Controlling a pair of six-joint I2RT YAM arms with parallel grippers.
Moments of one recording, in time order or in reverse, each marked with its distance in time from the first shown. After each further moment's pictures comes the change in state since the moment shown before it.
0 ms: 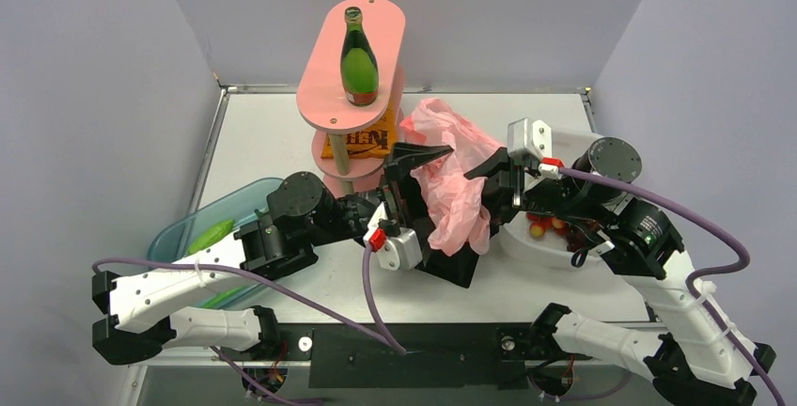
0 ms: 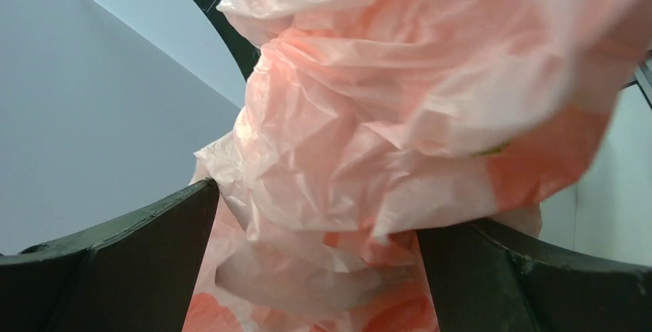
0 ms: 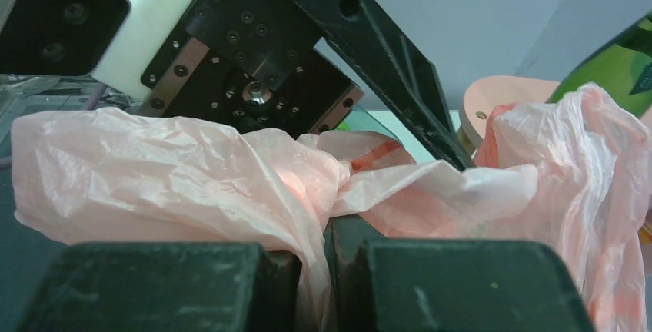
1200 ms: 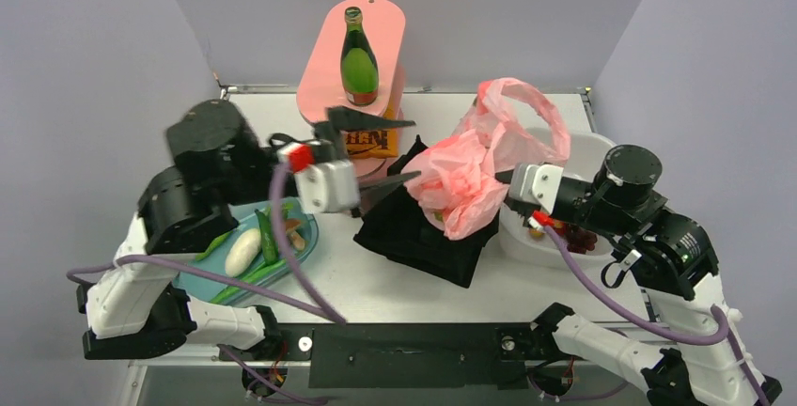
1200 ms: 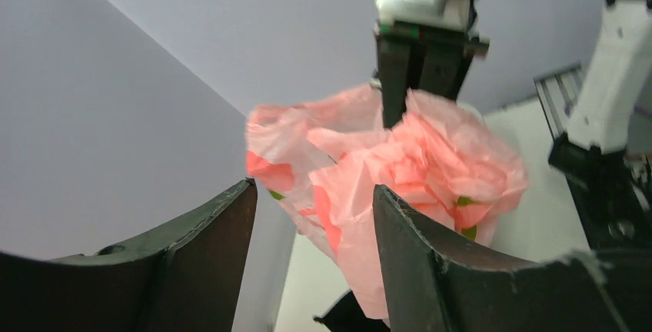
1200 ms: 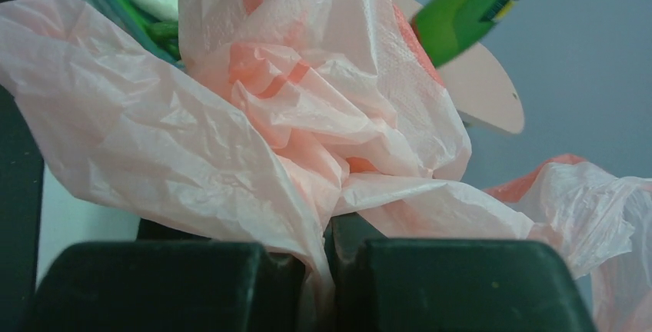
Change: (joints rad) left arm 0.110 0.168 0.822 -0.753 0.124 -0.227; right arm -0.168 -0.054 0.069 -0.357 0.124 -0.627
